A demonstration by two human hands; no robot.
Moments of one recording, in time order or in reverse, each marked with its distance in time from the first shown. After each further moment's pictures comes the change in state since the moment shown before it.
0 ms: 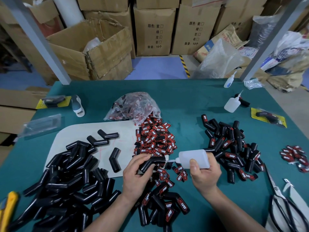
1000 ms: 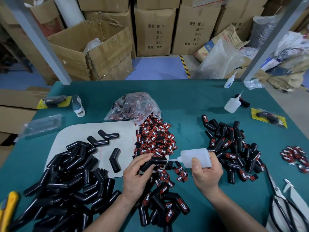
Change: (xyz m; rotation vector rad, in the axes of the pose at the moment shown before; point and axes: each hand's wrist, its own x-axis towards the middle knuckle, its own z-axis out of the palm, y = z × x) left_hand -0.001 -0.003 0.001 -0.052 -0.018 0.003; right_hand 0.001 0.004 -0.002 0.071 0.010 0.044
